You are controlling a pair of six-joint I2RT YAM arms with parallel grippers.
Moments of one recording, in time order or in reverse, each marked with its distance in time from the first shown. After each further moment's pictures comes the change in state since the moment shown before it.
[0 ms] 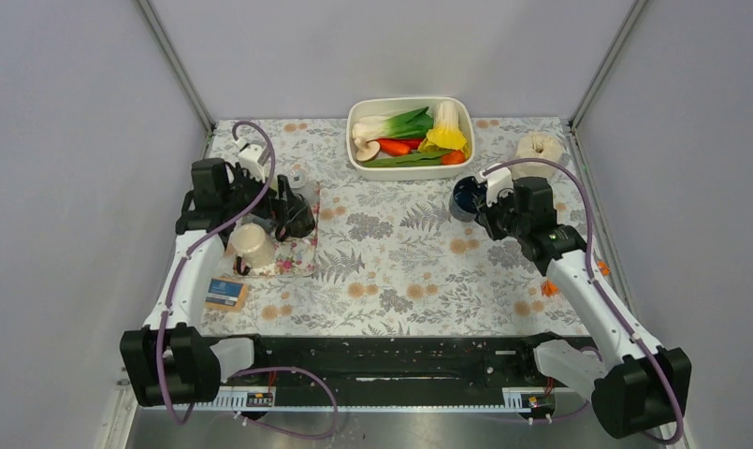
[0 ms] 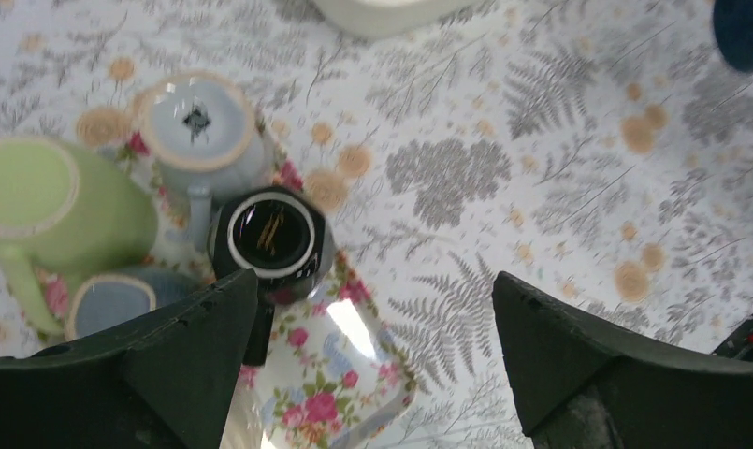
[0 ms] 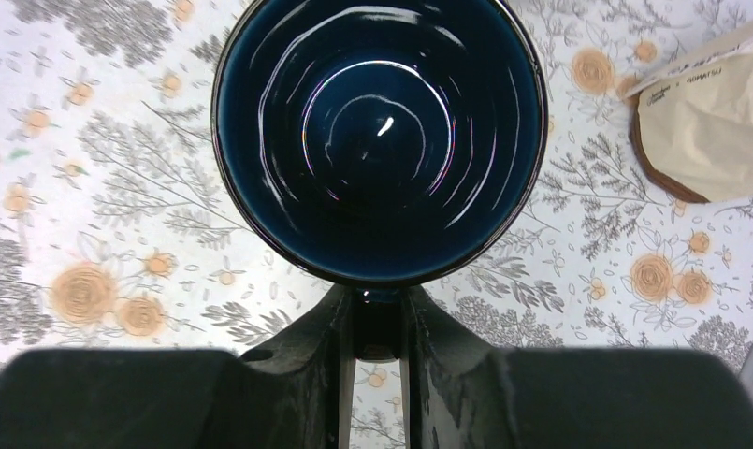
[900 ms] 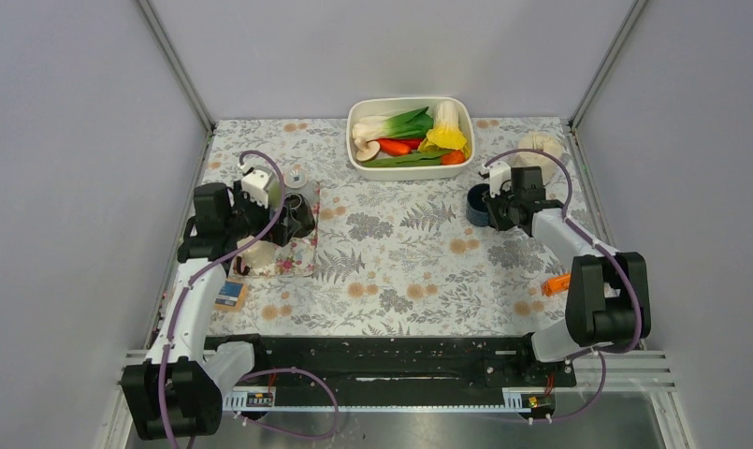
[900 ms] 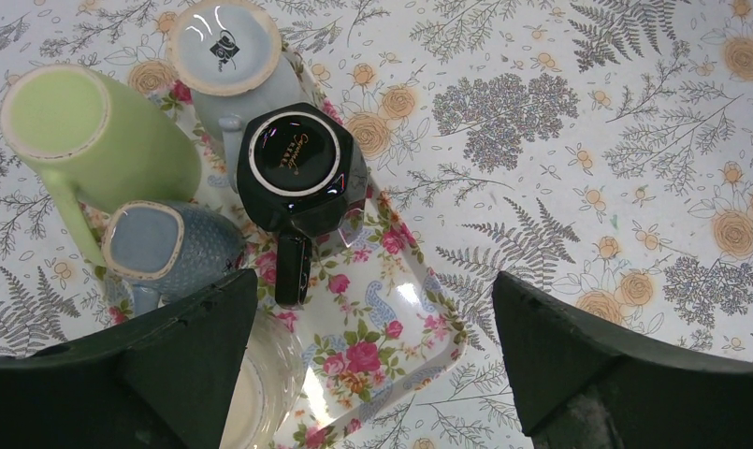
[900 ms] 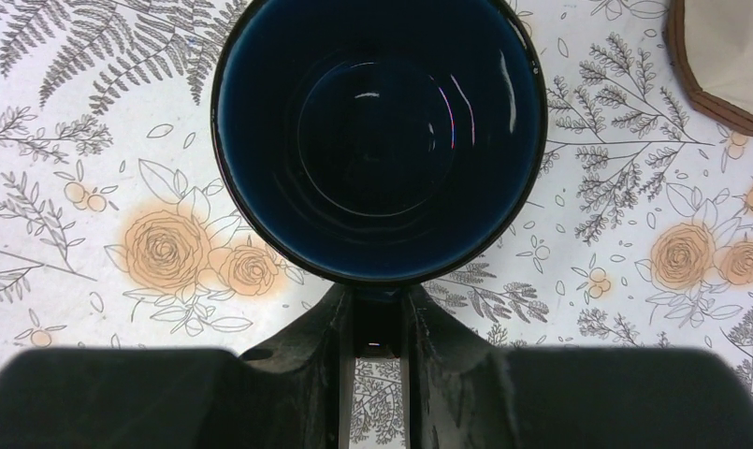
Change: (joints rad) left arm 0.011 -0.180 -0.207 -0.010 -0.130 0.176; right arm -0.184 0.443 0.047 0.135 0.013 -0.090
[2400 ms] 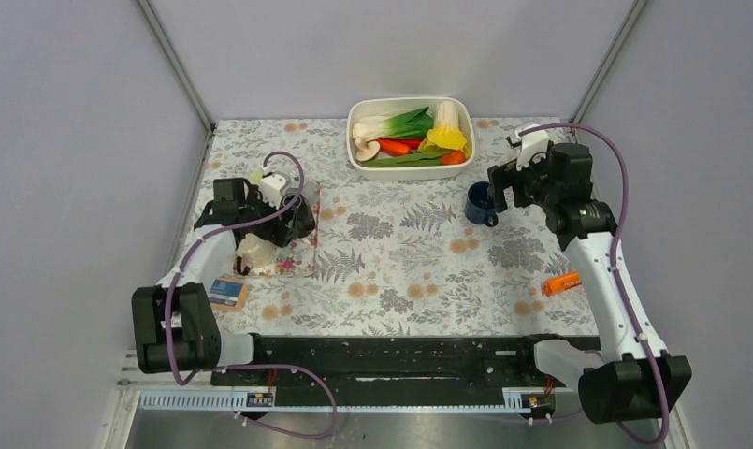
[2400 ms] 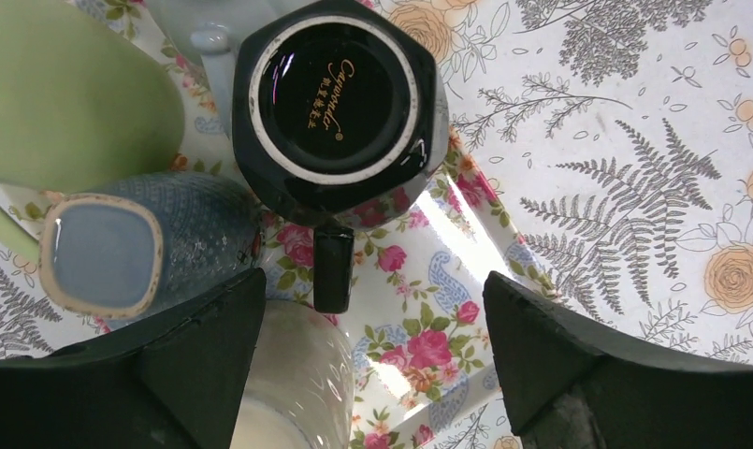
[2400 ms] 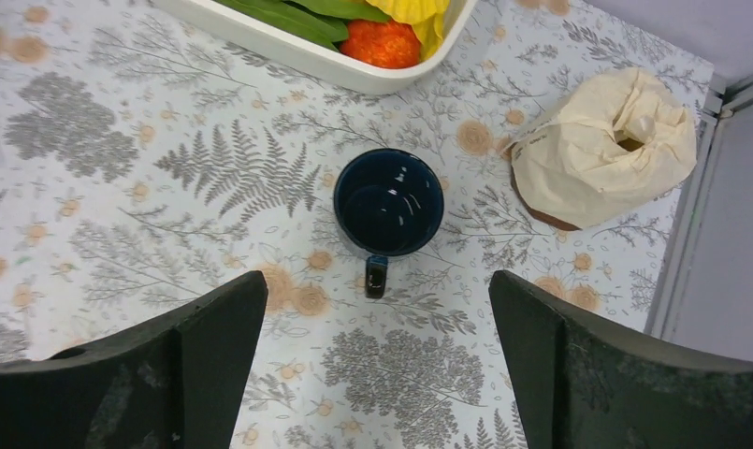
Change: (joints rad) left arm 0.001 0.303 0.032 0.015 -0.065 0.185; right arm 0.000 -0.332 0.218 -0.214 -0.068 0.058
